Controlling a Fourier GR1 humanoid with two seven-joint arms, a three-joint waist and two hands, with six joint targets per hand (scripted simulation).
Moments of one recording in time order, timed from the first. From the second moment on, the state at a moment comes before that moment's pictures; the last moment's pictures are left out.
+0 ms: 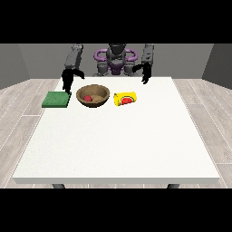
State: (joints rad) left arm -0.24 0.02 -0.25 -1.28 -0.14 0.24 -0.32; right arm -0.35 -0.19 -0.32 -1.15 -0.26 0.04 -0.16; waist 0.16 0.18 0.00
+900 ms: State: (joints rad) left arm -0.19 0.03 -0.24 -1.47 -0.17 0.17 -0.22; right arm -0.44 -0.20 -0.32 -0.63 -0.23 0.10 -0.51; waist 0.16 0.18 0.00
